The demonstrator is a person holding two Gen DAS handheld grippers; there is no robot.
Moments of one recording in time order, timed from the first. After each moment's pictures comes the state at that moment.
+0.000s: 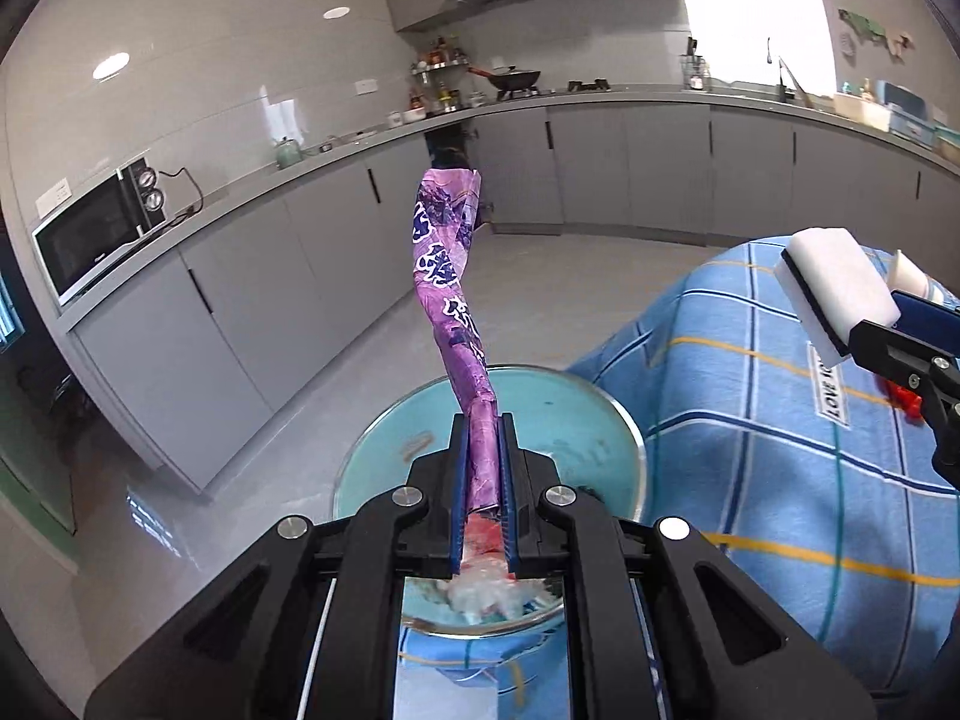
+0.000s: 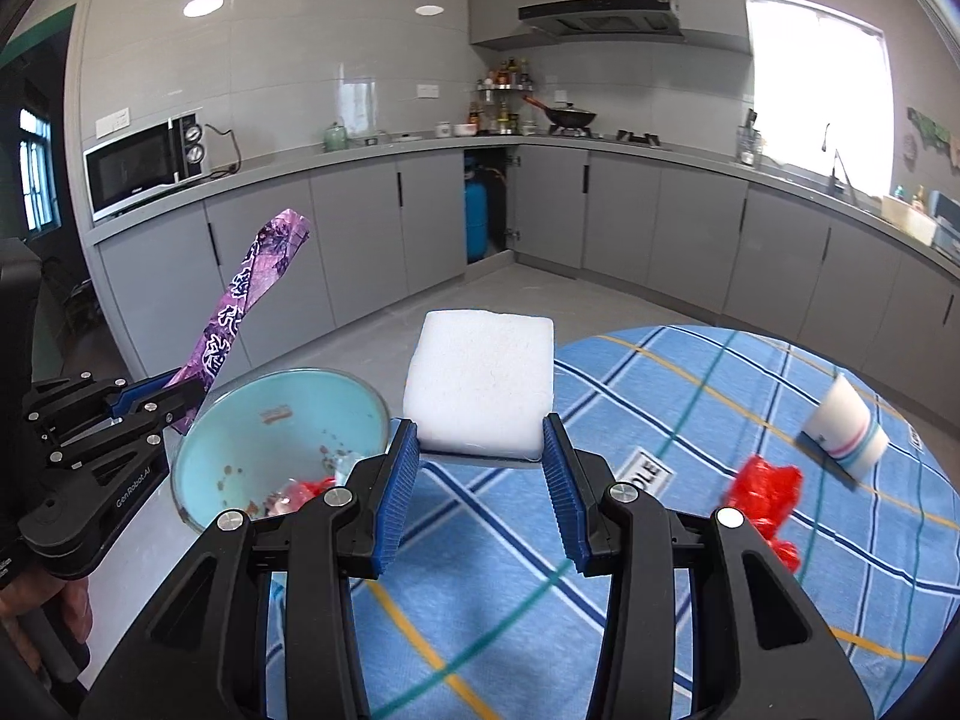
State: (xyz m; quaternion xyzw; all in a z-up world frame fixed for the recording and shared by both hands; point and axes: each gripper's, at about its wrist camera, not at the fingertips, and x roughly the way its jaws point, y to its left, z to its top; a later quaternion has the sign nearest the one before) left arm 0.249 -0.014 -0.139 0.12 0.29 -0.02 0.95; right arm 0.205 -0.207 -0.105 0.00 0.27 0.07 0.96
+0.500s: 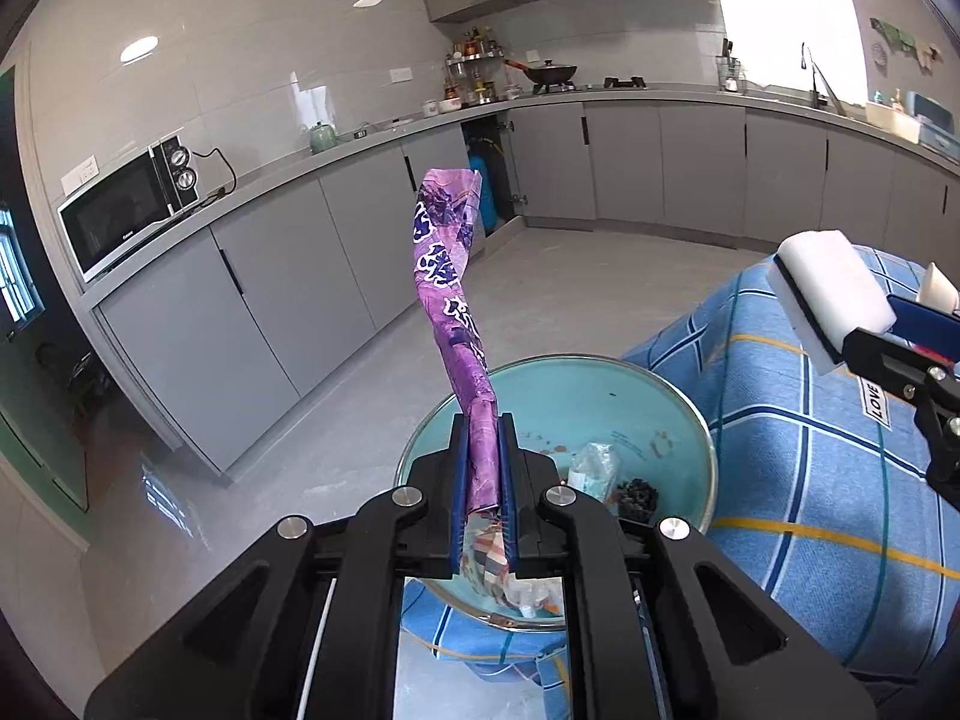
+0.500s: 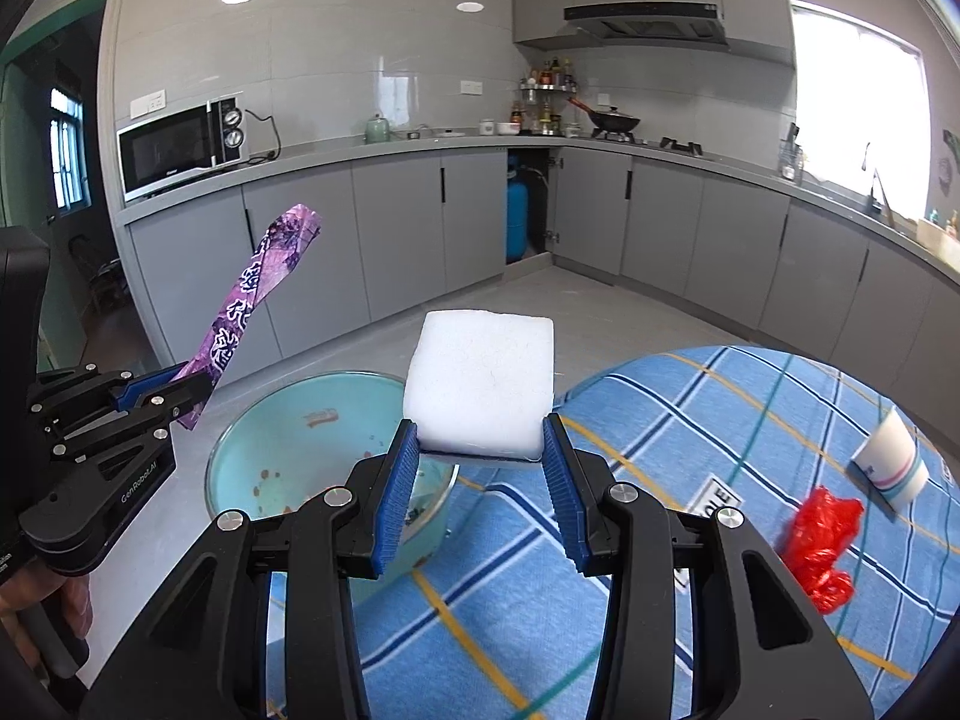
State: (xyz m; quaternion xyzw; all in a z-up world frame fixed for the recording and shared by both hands) left arm 0.254 0.020 -0.140 0.11 0.30 0.01 0.95; right arm 0.223 -0.170 -0.107 -0.01 0.27 0.11 0.96
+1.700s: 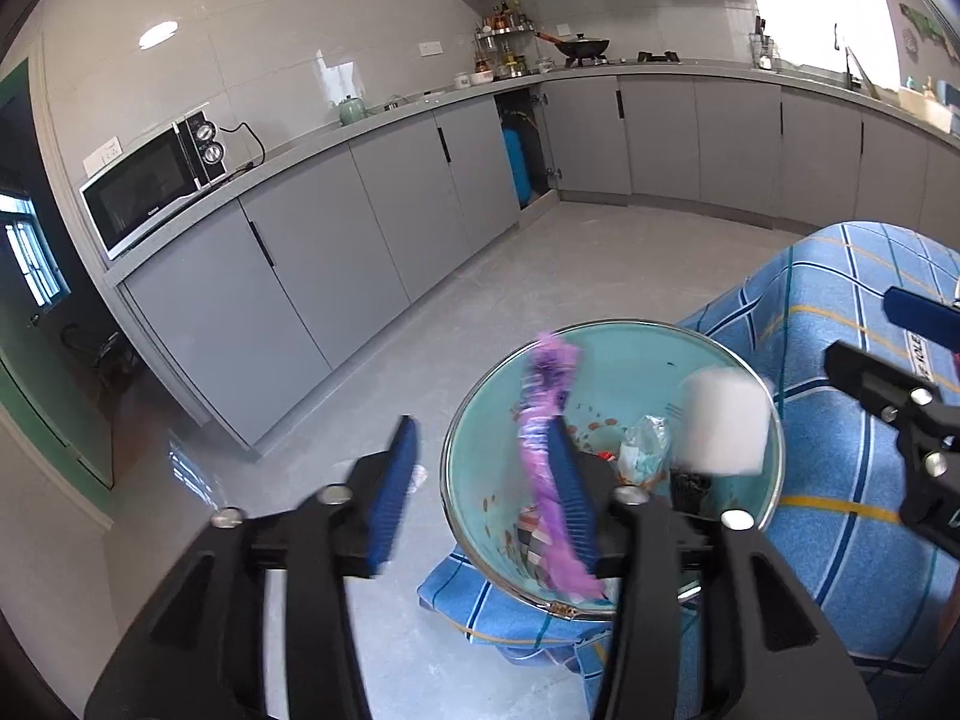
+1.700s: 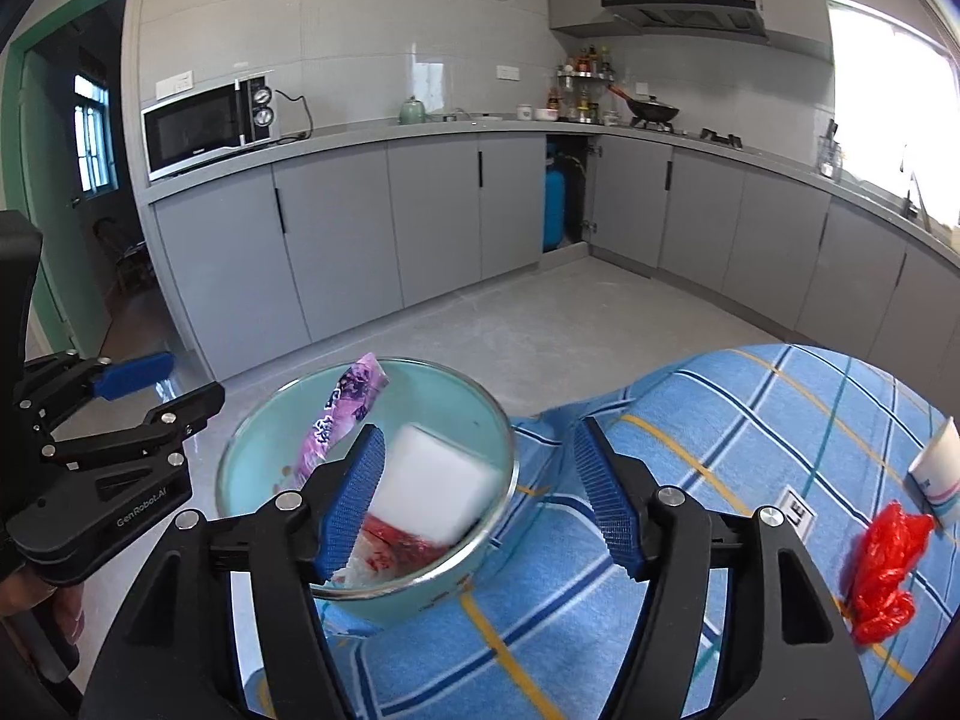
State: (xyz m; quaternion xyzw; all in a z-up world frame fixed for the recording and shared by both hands) left arm 0.267 0.037 -0.154 0.11 0.32 0.06 0.94; right arm 0.249 -0.143 -0.129 -0.02 0.28 0.15 0.95
